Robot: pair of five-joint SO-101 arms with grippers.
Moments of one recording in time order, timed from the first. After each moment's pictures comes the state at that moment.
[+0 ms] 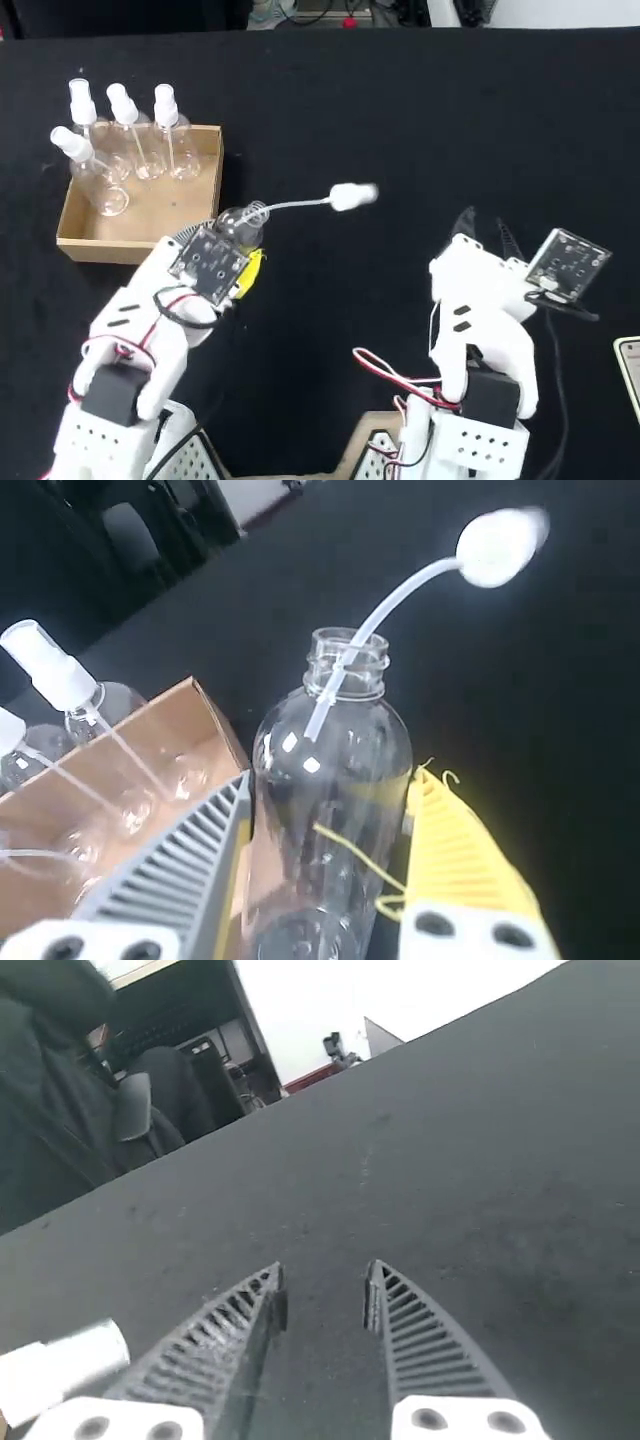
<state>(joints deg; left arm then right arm) 12.7 -90.1 71.9 47.5 -24.2 14.3 -89.6 74.4 45.8 -18.3</state>
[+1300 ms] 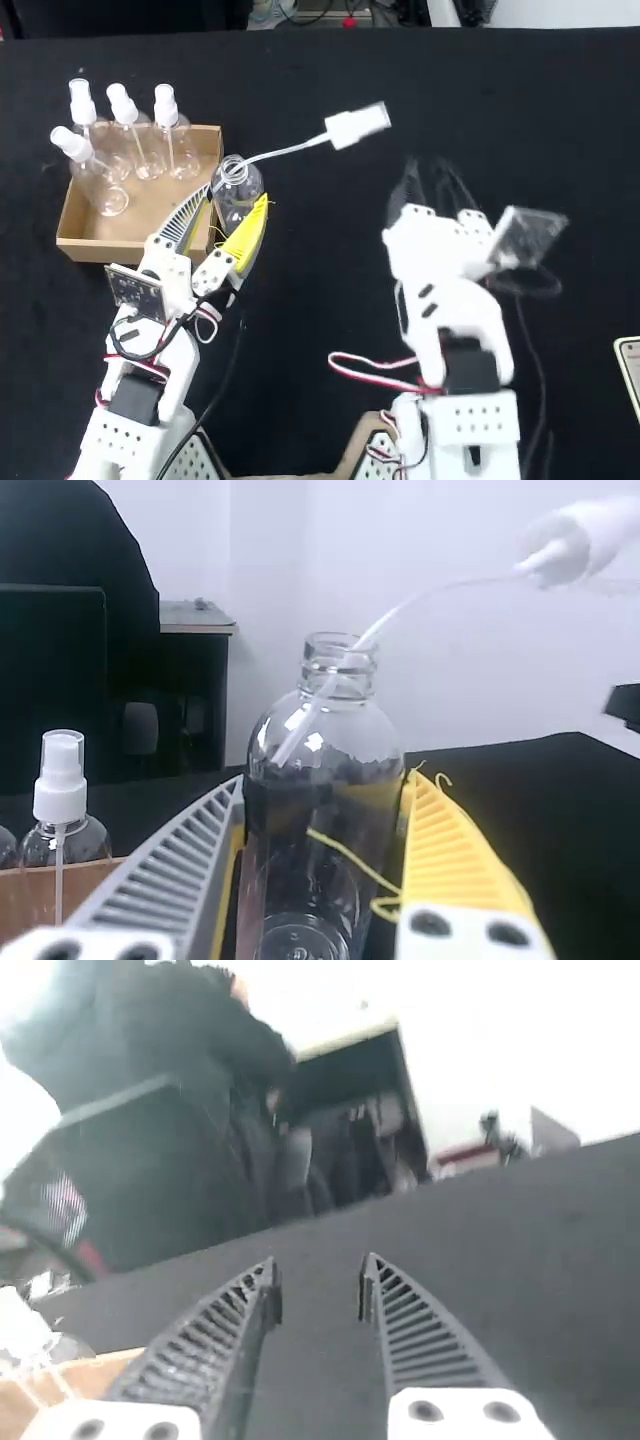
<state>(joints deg) 12.8 -103.8 96.1 6.0 2.9 -3.3 -76.1 72.3 19.9 -18.7</state>
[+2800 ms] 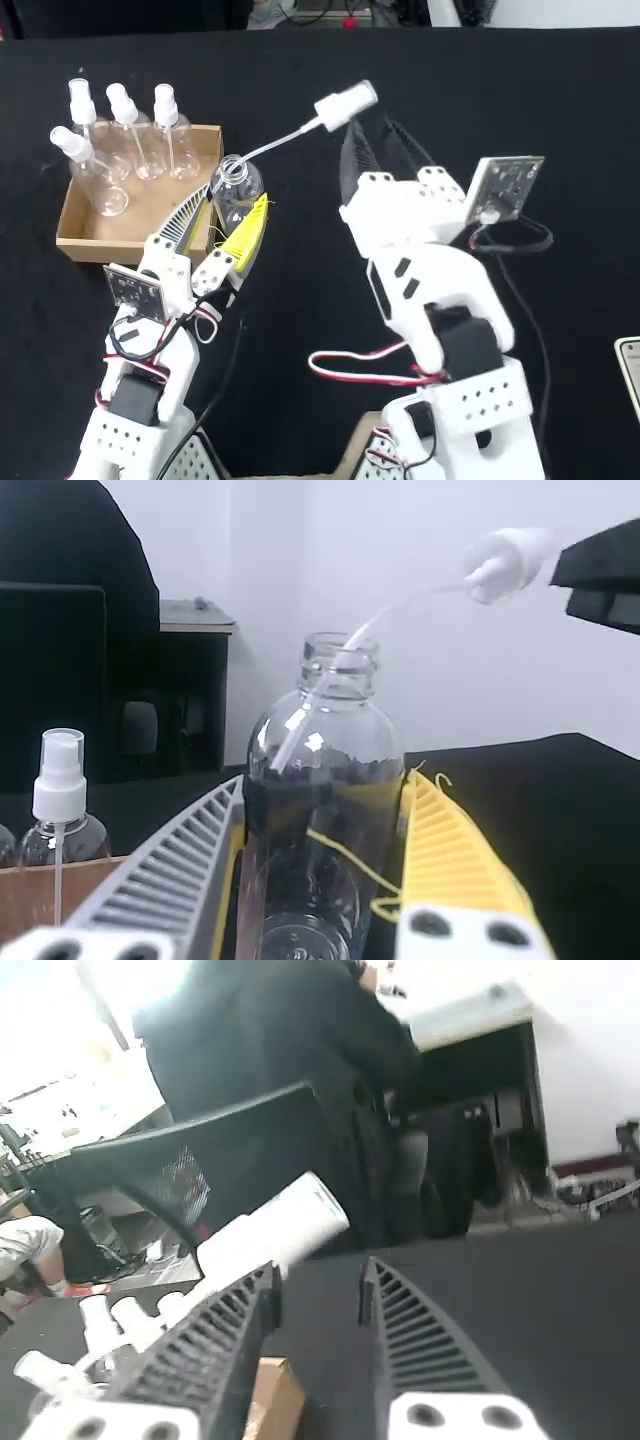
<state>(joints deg) 12.8 -103.8 96.1 6.0 3.3 -15.5 -65.2 50.2 30.6 -21.8</state>
